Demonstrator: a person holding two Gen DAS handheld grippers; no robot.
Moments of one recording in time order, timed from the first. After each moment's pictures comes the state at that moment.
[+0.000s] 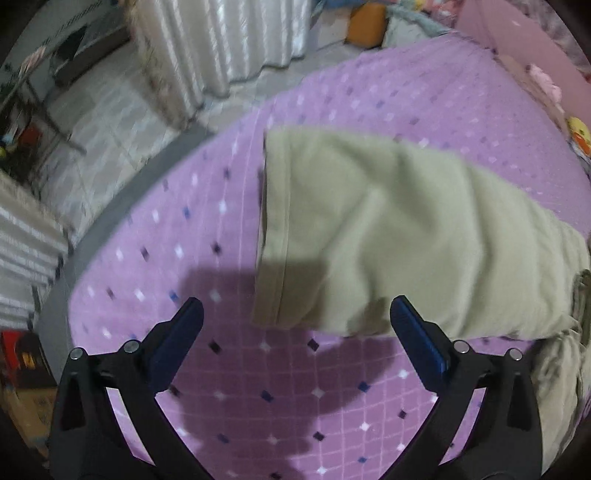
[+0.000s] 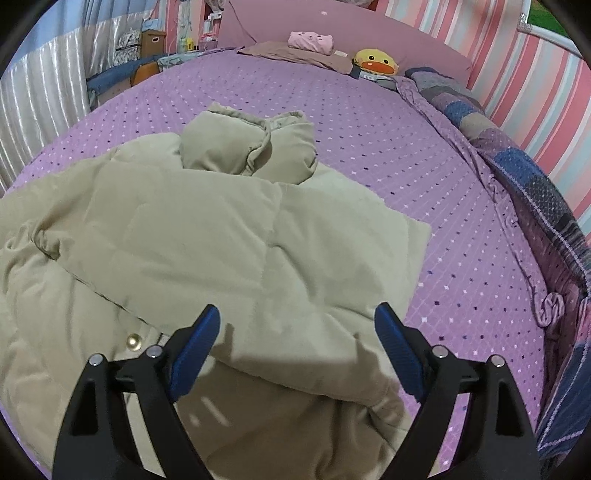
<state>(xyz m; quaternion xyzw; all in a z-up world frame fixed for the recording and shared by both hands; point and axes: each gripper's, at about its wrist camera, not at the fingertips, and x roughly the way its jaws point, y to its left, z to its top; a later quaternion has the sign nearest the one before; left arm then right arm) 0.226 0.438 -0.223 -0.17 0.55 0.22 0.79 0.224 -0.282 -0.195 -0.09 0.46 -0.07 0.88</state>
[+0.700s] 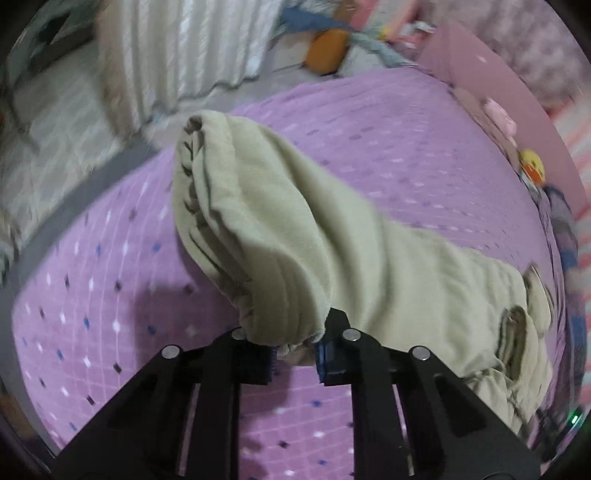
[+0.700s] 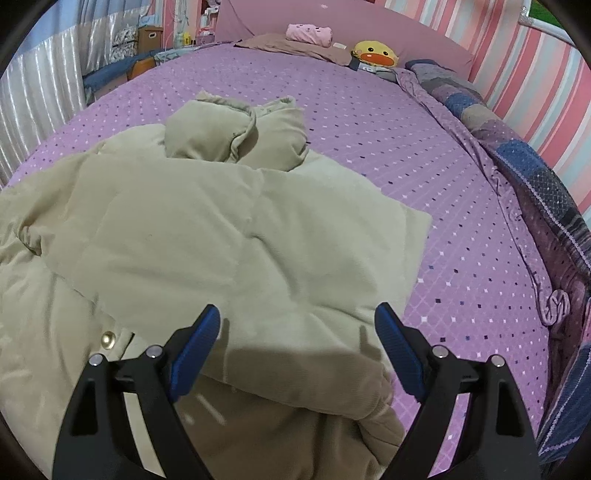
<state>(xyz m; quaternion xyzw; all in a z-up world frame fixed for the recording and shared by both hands) 0.196 0.401 -0.160 -0.22 0.48 0.13 0.84 0.231 -0.304 -0.211 -0.07 0.47 -0.07 0.88</state>
